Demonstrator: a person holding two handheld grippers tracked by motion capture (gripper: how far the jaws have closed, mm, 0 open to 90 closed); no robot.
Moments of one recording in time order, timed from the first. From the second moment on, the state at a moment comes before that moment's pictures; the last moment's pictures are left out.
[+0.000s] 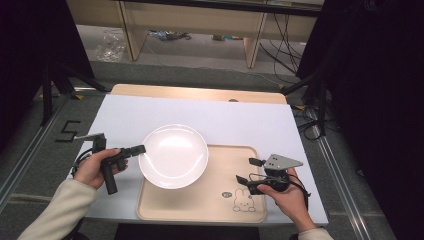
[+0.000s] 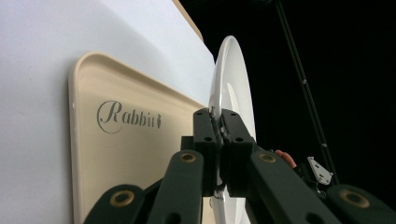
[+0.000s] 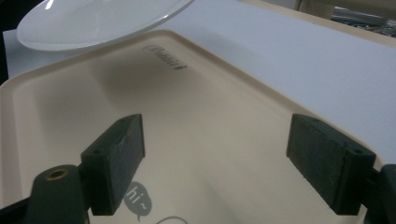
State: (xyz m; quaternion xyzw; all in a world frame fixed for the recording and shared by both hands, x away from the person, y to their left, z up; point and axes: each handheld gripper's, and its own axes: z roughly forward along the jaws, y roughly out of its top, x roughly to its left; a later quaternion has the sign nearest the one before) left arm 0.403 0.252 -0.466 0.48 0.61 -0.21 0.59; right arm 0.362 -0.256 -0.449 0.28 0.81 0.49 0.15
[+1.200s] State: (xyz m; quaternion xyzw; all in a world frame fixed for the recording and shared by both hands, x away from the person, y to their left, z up) left arm 0.402 0.239 -0.469 0.50 0.61 -0.23 0.57; right arm 0.363 -0.255 -0.450 0.28 0.81 0.49 0.15
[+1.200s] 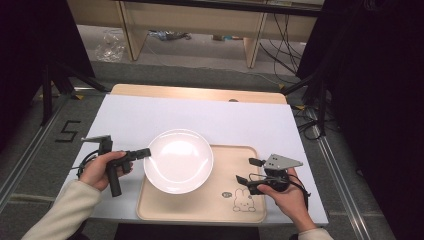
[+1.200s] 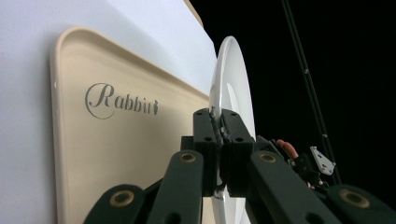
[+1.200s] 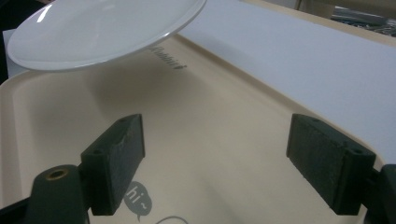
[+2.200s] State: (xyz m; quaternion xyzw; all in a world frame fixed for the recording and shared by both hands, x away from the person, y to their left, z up) left arm 0.399 0.221 -0.472 0.50 0.61 -0.24 0.56; right arm 0.363 -0.255 -0.450 0.28 0.81 0.49 0.15
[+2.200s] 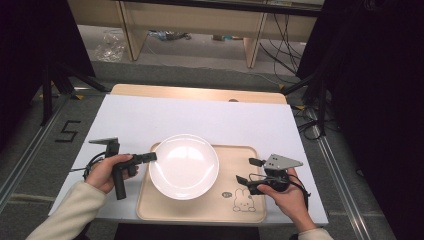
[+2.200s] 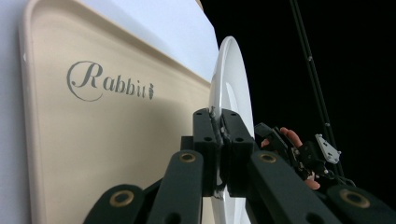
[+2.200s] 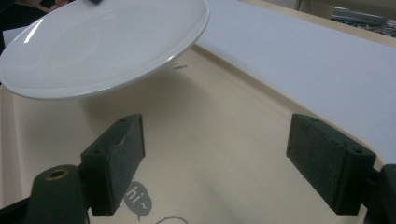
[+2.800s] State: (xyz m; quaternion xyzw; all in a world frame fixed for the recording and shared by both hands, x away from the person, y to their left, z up) left arm 0.397 0.212 -0.475 0.52 0.60 -0.25 0.55; right arm 0.362 -0.256 -0.449 0.28 0.81 0.49 0.15
